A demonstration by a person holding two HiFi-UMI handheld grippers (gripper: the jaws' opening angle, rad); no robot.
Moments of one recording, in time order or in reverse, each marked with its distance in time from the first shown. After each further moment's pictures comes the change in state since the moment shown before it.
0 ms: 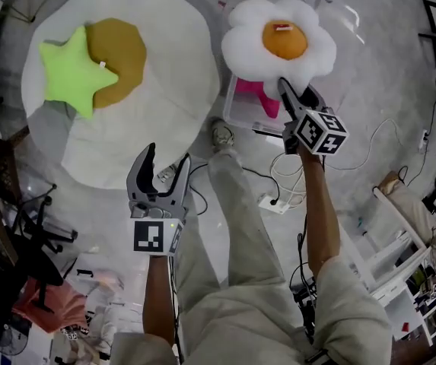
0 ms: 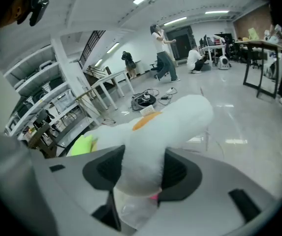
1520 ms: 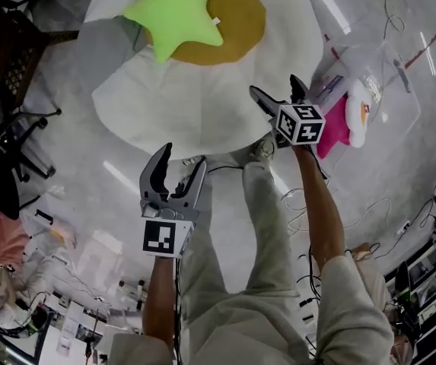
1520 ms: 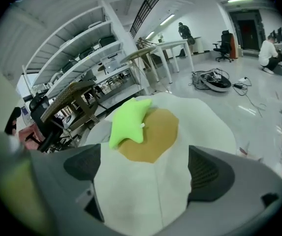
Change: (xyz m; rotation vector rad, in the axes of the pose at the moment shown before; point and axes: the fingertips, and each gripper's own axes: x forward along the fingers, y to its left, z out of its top) left arm -0.140 0.167 -0.079 -0.205 -0.066 0.338; right arm 0.192 0.303 -0.134 -0.439 0.258 0.417
